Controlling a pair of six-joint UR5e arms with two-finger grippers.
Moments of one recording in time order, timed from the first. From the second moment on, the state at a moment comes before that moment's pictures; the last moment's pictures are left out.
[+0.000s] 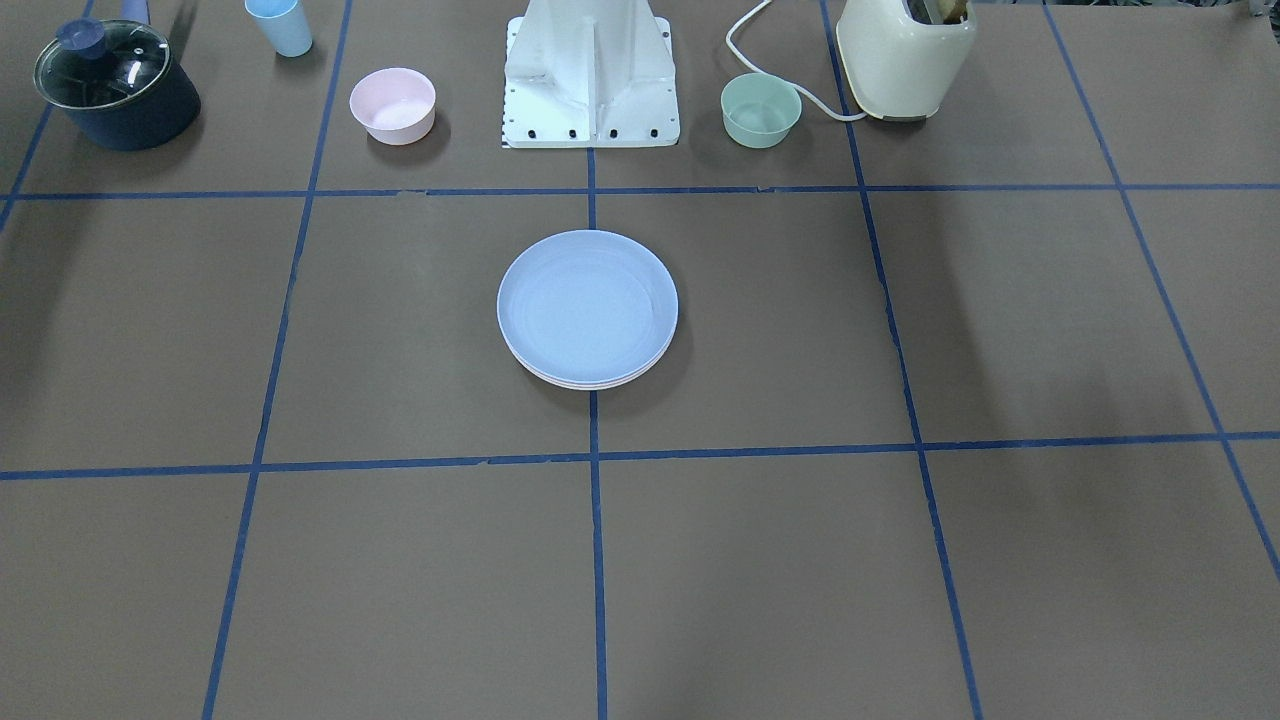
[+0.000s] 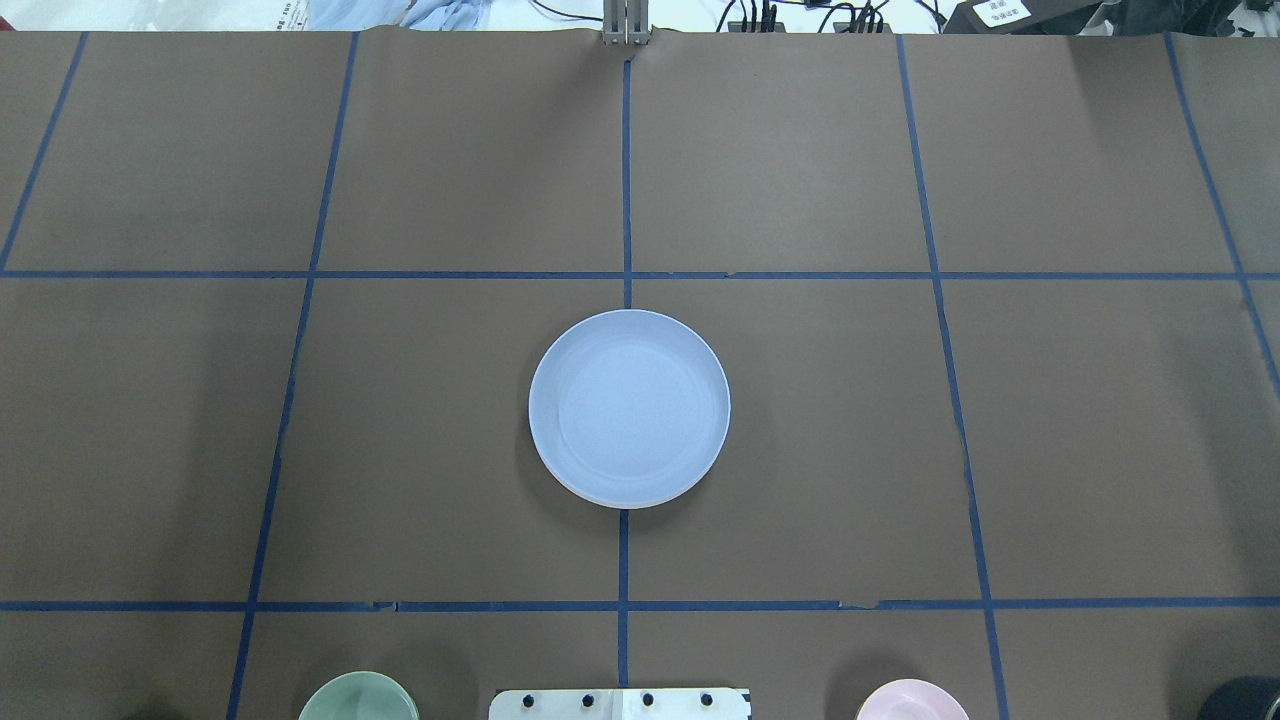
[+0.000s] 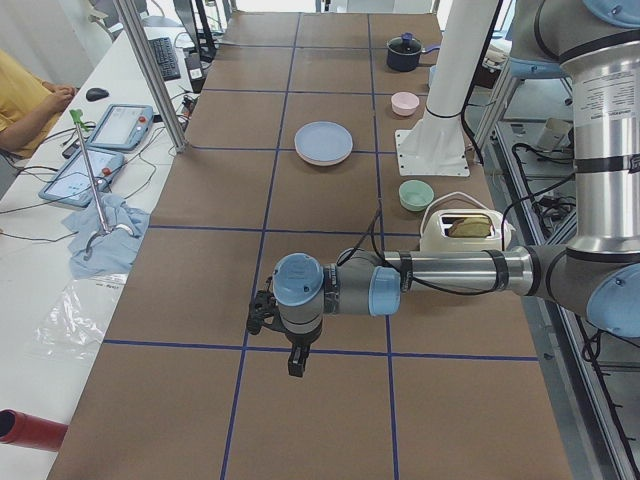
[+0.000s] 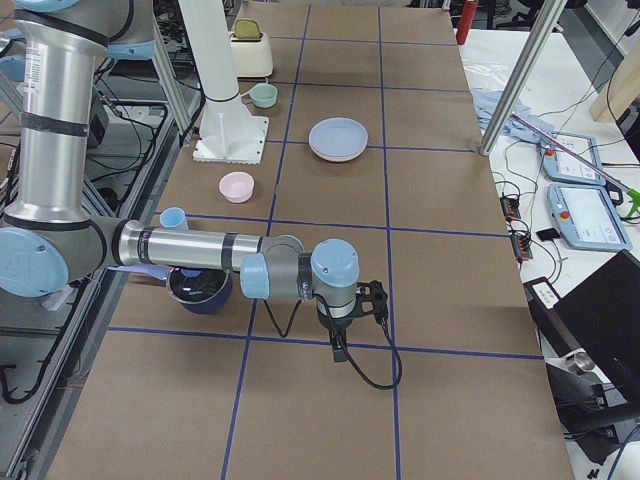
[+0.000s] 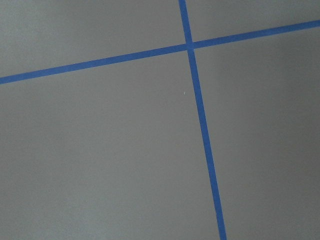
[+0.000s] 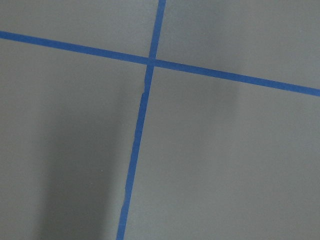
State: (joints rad) left arm -1.60 -1.42 -1.70 -1.59 -2.35 0.21; right arm 1.56 -1.74 1.70 -1.44 2.28 -0.10
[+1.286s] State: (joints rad) left arm -1.60 -1.42 -1.70 -1.59 -2.35 0.21; right arm 1.56 -1.76 1.69 -1.44 2.29 -0.10
